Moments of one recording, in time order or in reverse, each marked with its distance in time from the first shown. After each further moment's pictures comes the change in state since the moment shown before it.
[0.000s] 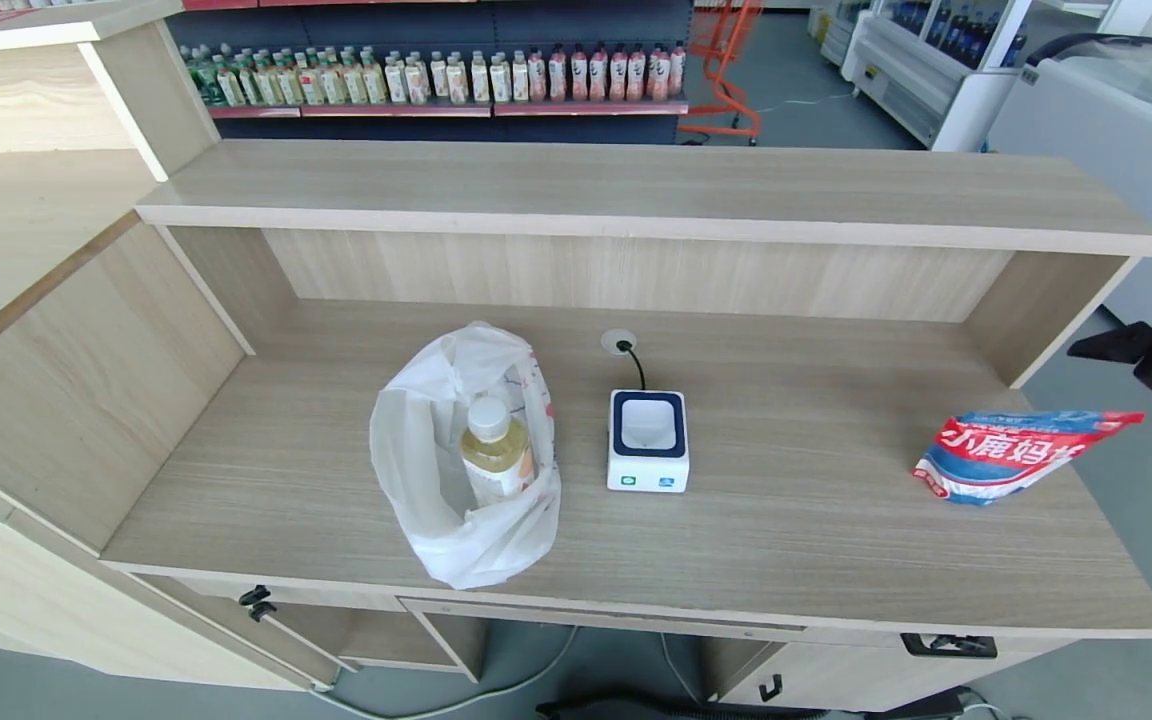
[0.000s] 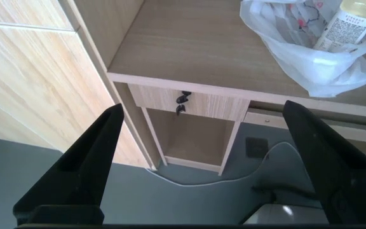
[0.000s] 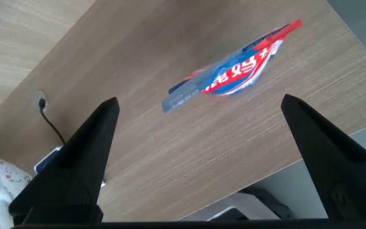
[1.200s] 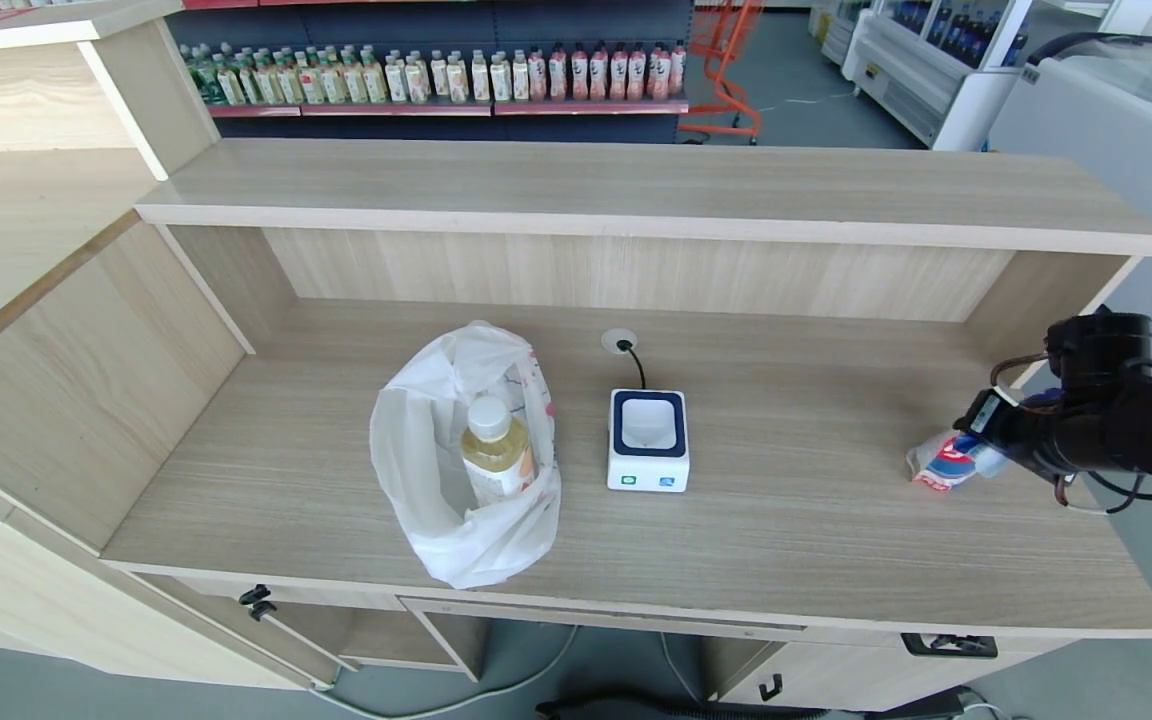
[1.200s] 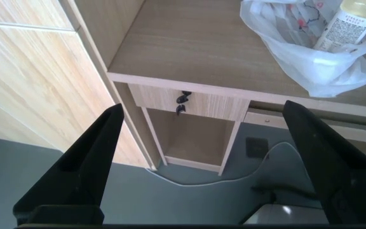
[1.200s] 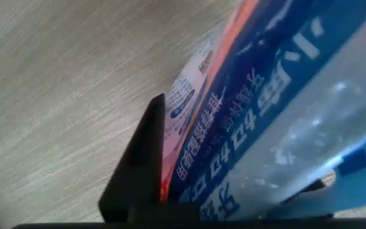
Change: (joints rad) left arm 0.000 0.000 0.000 0.000 0.000 0.000; right arm 0.077 0.536 -0.100 -0.296 -0.054 -0.094
